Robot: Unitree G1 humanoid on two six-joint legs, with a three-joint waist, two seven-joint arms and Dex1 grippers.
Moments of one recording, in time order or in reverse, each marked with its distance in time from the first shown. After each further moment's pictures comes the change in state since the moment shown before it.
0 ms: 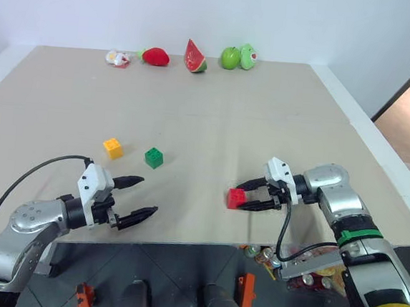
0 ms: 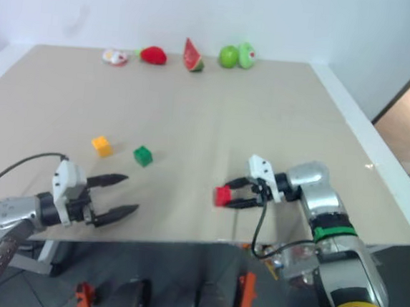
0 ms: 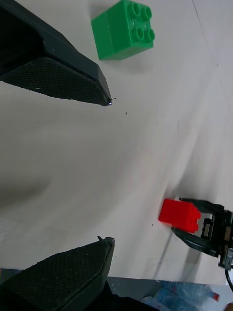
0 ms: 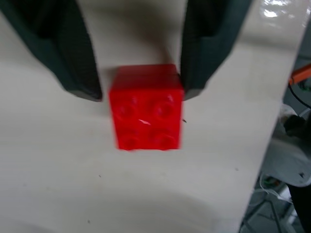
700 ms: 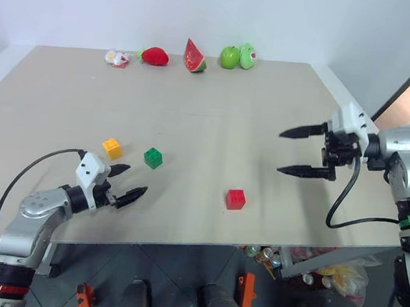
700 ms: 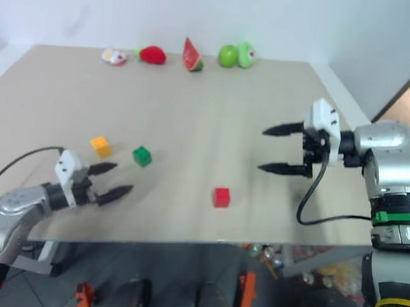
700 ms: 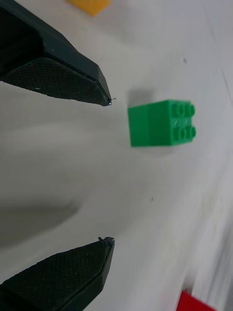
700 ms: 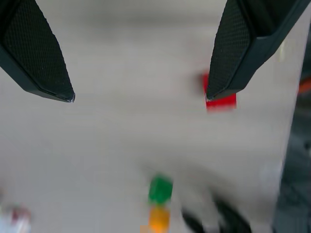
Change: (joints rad) left arm -0.197 -0.074 -0.030 0.364 0.137 -0.116 0.047; right arm -0.098 -0.252 -0.173 -0.257 0.254 0.268 -0.043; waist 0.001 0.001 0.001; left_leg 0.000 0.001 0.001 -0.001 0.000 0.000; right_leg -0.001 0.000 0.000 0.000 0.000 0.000
